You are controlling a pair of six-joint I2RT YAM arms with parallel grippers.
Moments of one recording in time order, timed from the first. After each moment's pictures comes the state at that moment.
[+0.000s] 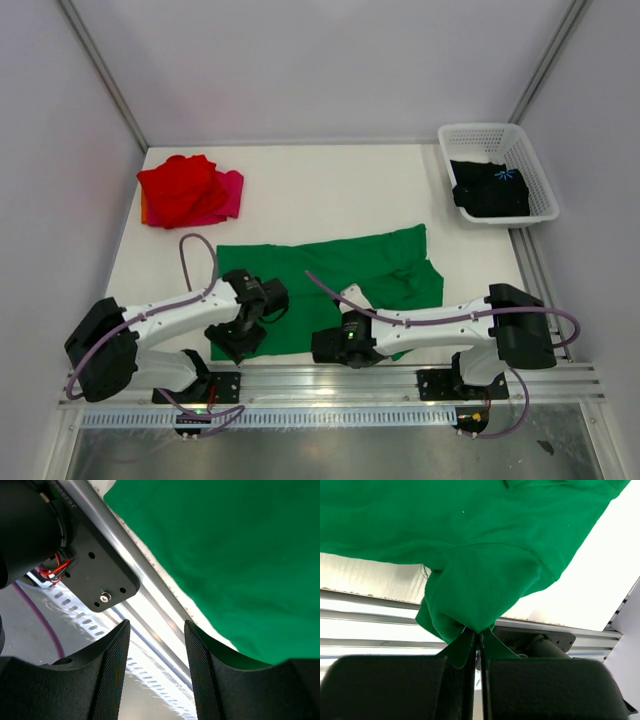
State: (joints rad) left arm -0.93 1.30 0.78 -1.33 -0.12 -1.86; right arm 1.47 1.55 1.05 -1.29 0.54 1.04
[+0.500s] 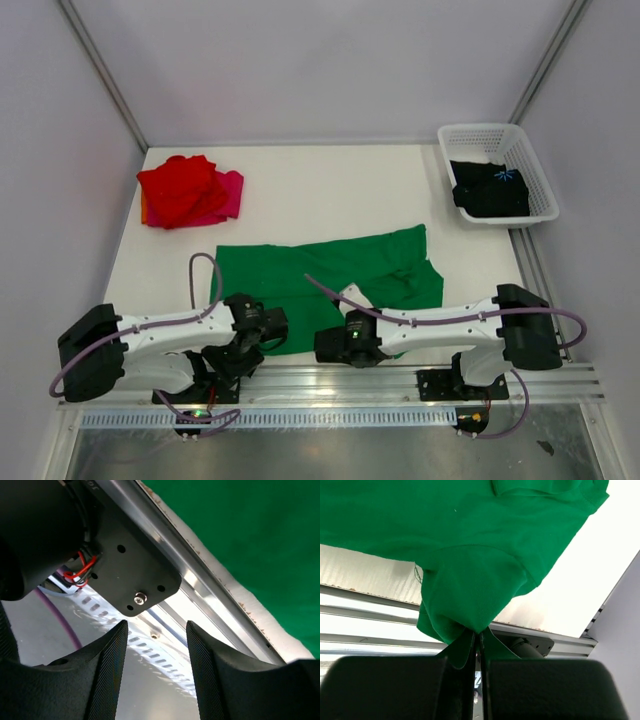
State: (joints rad) left arm -1.13 1.22 0.65 -1.32 -0.02 -1.92; right arm 1.47 1.52 1.06 -1.32 0.56 0.95
